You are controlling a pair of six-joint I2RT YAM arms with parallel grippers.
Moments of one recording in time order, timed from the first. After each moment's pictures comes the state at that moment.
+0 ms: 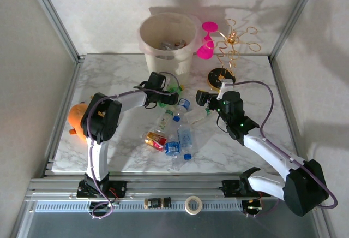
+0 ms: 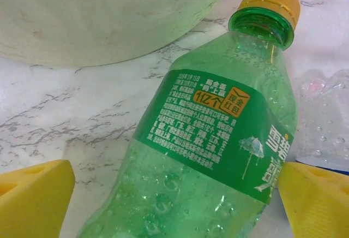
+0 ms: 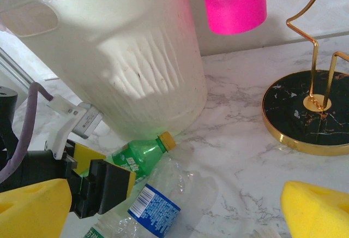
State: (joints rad) left arm -0.46 2.05 1.36 -0.18 0.09 -0.20; right arm 0.52 1.11 0.68 0.13 0.14 0.38
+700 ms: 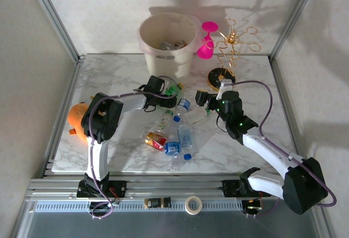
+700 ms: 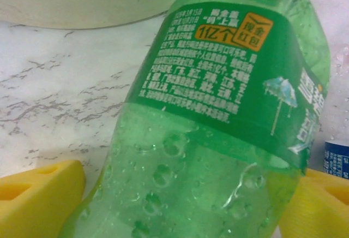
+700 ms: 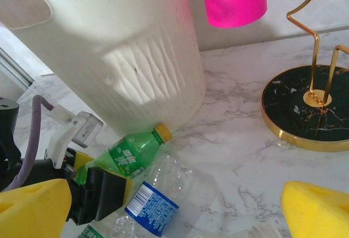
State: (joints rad) left arm -0.46 2.06 1.30 -0.12 0.12 -0.21; right arm 0.52 1.14 0.68 0.13 0.14 0.38
